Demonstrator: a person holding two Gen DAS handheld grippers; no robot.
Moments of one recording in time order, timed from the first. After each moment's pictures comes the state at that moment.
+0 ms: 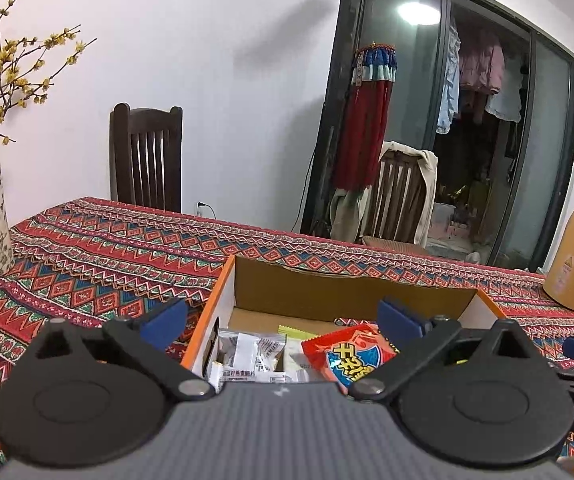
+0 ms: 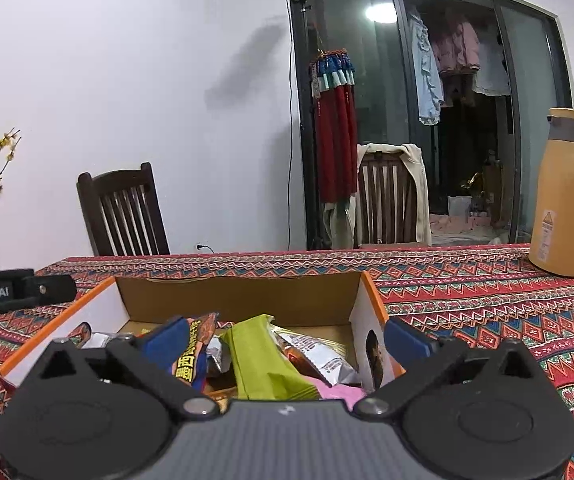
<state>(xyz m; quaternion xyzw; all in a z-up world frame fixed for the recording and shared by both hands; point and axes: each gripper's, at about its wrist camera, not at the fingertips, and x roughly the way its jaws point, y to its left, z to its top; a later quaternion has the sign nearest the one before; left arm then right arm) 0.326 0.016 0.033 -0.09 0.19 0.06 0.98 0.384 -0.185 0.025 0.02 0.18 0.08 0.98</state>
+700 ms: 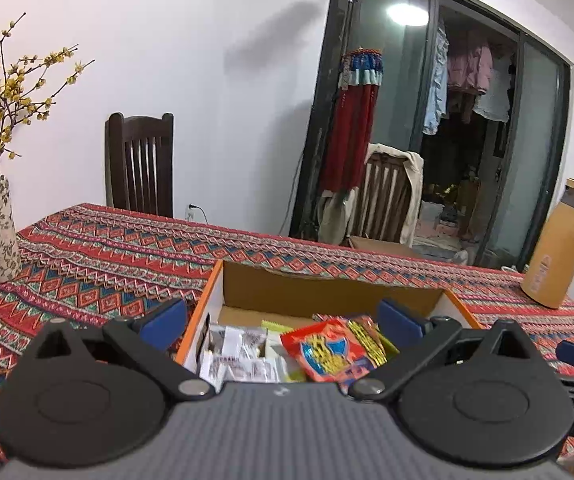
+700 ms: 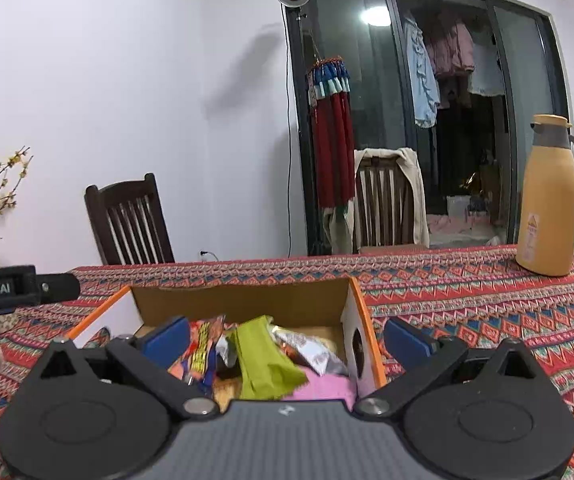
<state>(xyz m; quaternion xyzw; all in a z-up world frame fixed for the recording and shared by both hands) 0.286 0.003 0.060 -0.08 0.19 0.04 0.98 0.341 -0.203 0.049 0.04 0.18 0.09 0.98</state>
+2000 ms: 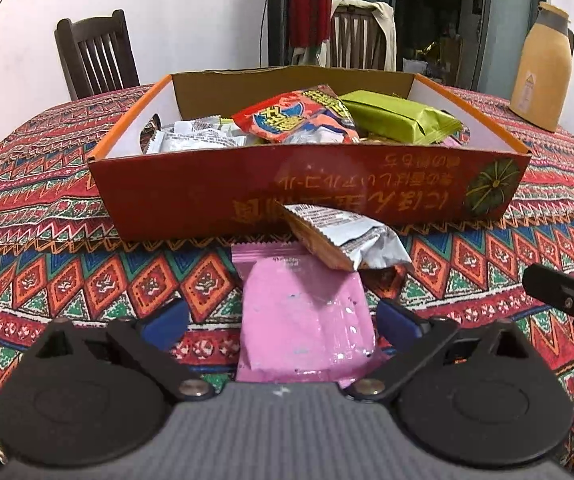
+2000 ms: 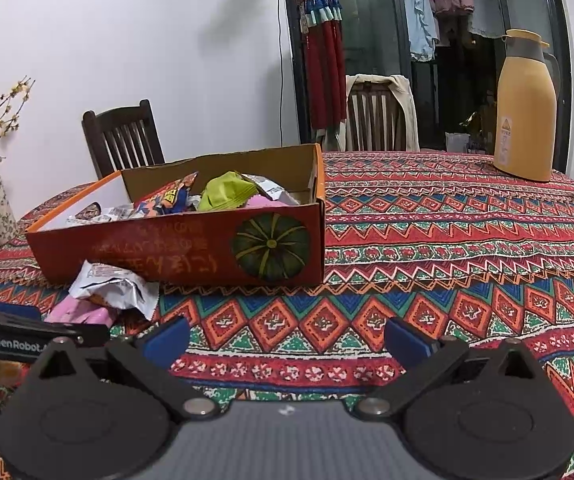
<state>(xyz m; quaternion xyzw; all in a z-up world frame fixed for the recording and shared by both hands) 0.256 -0.051 -0.045 0.01 0.38 0.00 0.93 0.278 -0.246 -0.028 0.03 0.28 0.09 0.95</state>
